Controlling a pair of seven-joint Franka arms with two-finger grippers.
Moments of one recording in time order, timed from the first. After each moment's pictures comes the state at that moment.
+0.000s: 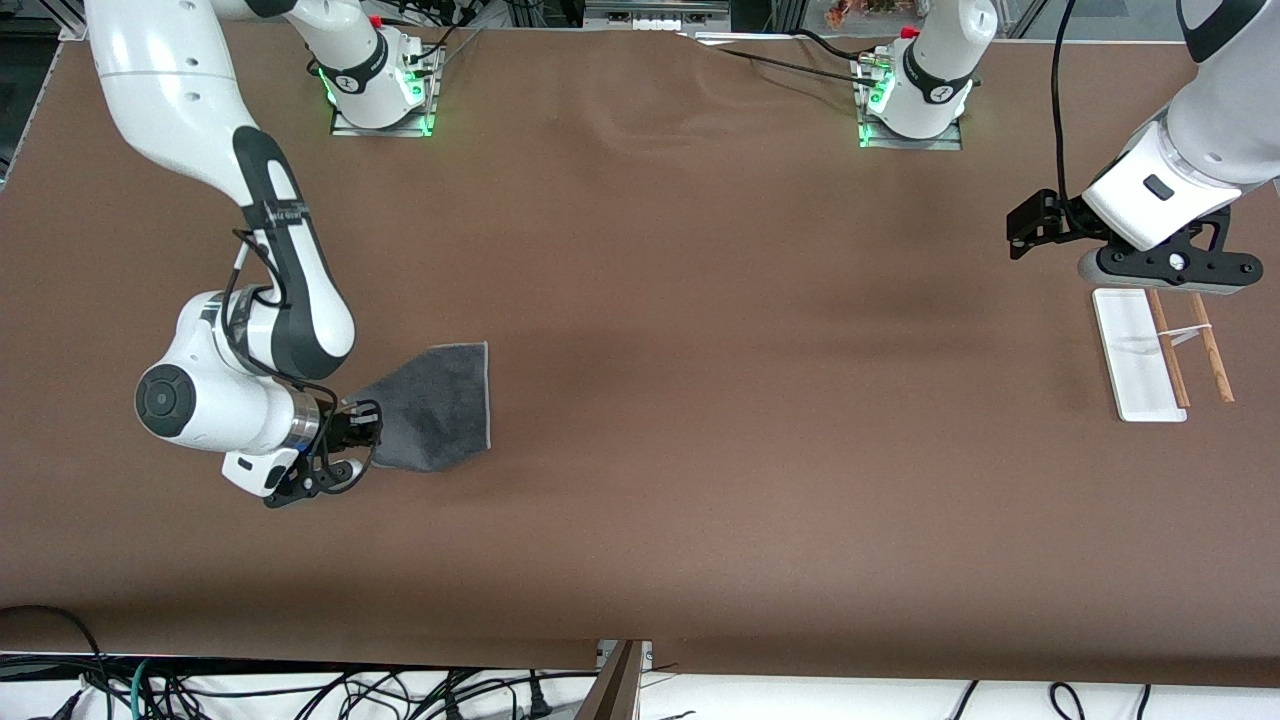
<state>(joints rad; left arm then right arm) -0.08 0.05 -0.08 -1.57 0.04 1.53 -0.05 0.23 0.68 -0.11 -1.44 0.25 2.02 -0.29</state>
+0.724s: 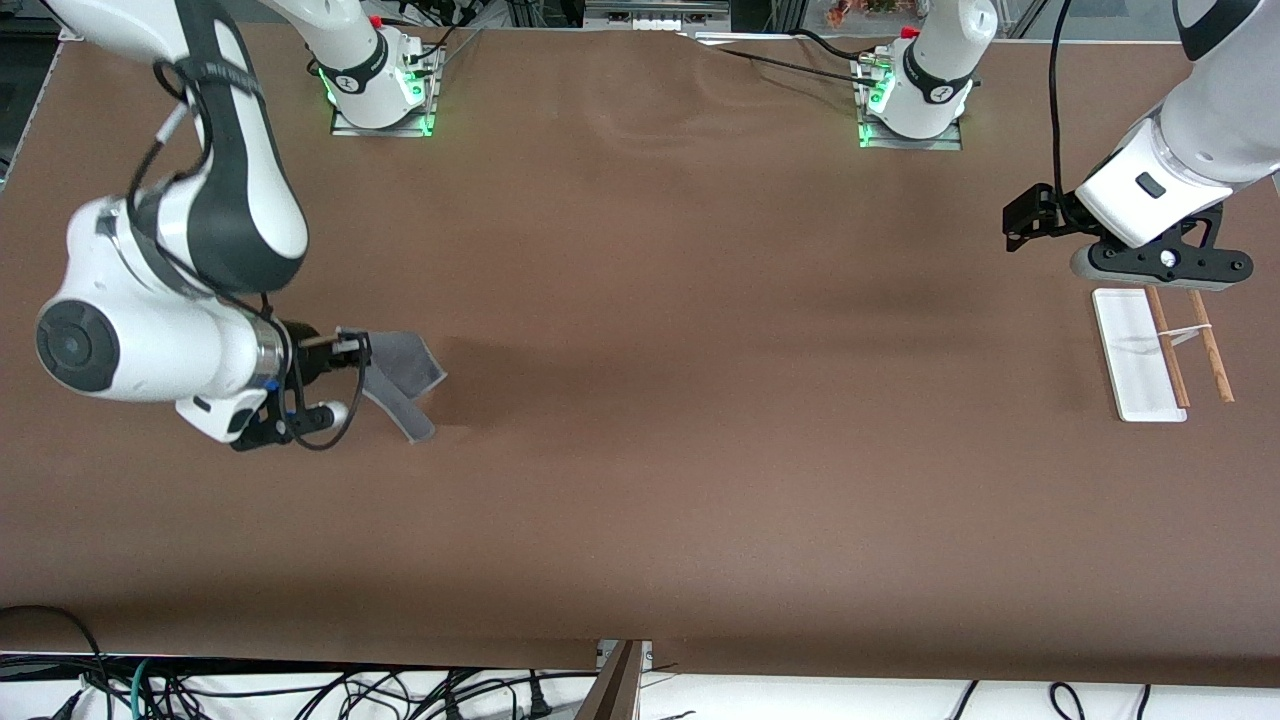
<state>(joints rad) -0.08 0.05 -0.08 -1.57 0.04 1.49 -0.05 0.28 0.48 -0.11 -1.32 0.24 1.54 -0.06</state>
